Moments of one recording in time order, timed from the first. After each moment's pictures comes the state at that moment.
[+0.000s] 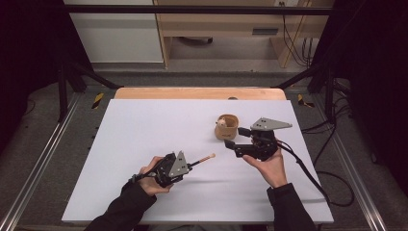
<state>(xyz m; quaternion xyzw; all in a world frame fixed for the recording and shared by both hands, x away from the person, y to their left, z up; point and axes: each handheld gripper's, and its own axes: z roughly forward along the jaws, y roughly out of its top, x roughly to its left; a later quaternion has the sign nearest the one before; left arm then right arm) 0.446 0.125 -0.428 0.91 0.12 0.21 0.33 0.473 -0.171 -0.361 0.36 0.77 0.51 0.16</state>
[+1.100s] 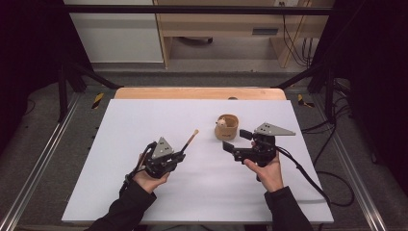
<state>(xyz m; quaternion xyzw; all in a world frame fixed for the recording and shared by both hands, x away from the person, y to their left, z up) 0.456 0.149 -0.414 0.83 0.31 0.18 0.42 0.467 -0.169 -0.377 0.39 0.71 0.56 0.13</state>
